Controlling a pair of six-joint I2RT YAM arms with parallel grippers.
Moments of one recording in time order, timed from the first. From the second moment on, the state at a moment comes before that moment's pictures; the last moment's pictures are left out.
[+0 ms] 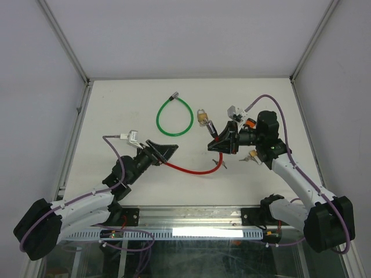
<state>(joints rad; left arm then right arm) -0.74 0.87 0.18 0.84 -0.01 -0.93 0.33 1.05 0.68 0.15 -1.22 0.12</state>
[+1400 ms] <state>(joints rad) -0.80 1.17 0.29 0.34 -0.43 -1.90 0.44 1.27 1.20 0.16 -0.95 0.43</state>
